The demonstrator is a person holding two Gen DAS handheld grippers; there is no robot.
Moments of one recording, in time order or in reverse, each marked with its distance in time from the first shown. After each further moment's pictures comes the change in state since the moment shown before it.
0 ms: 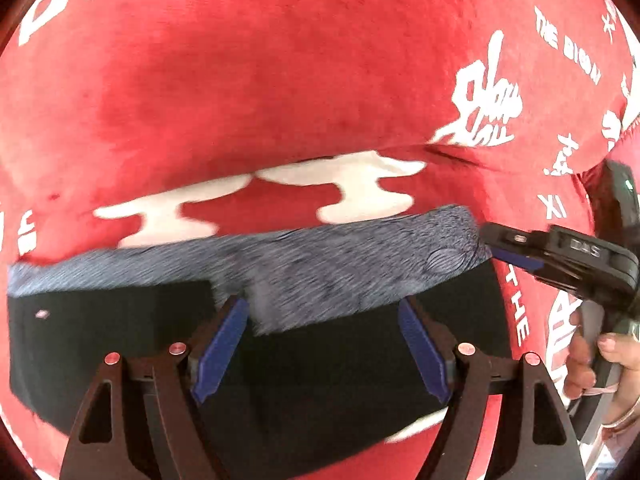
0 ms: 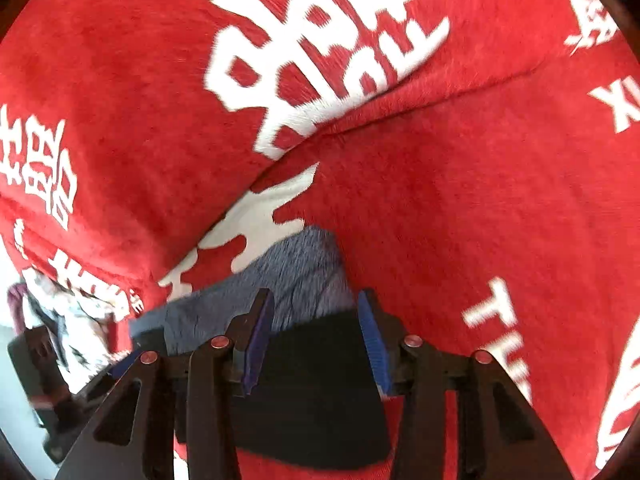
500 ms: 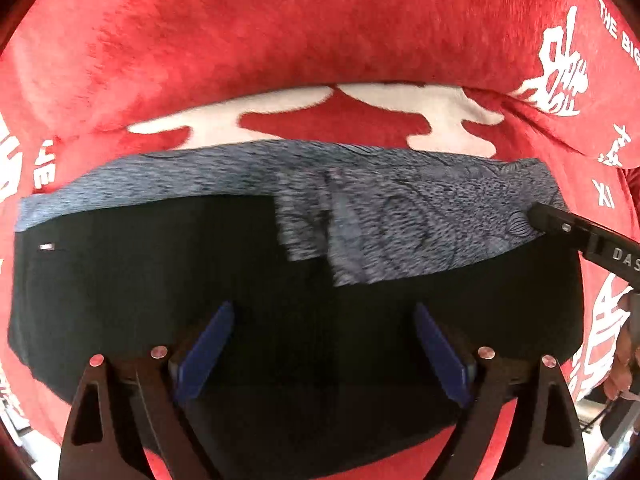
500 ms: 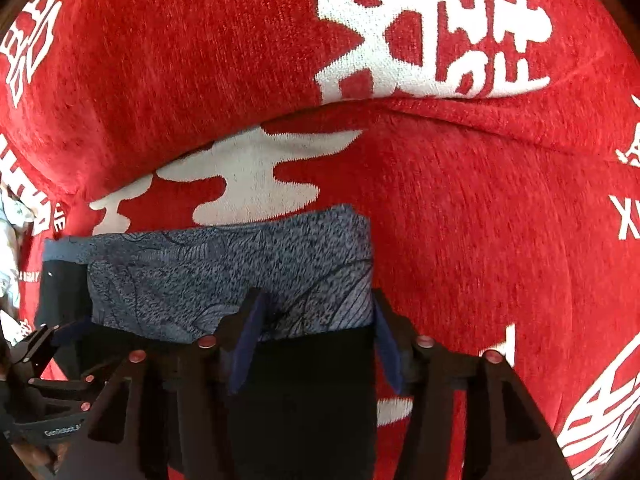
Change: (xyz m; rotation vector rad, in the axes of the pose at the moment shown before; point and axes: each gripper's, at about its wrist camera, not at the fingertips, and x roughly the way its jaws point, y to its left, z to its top) left arm 0.020 0.054 -0.039 -0.107 0.112 0.116; right arm 0.044 0.056 -0.023 -0.350 0.074 -0.317
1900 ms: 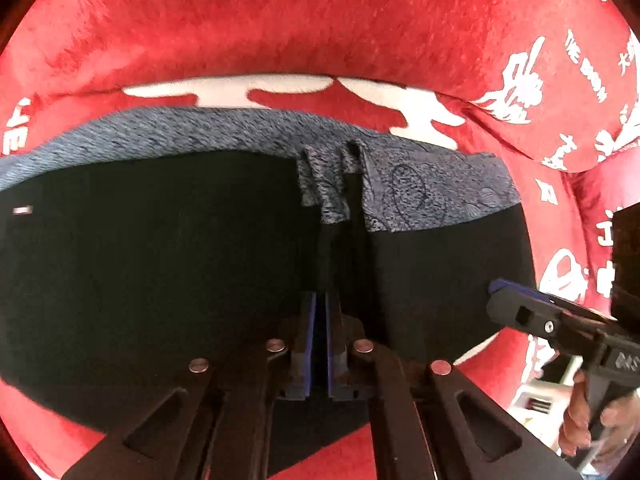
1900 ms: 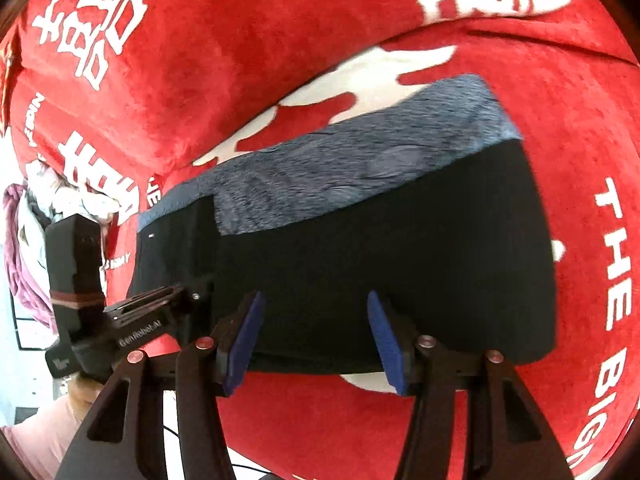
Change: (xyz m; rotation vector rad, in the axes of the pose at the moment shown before) left arm -0.015 0.044 -0.025 -0.015 0.020 -0.232; right arm -0.026 0.050 -0.071 0.093 0.064 0.333
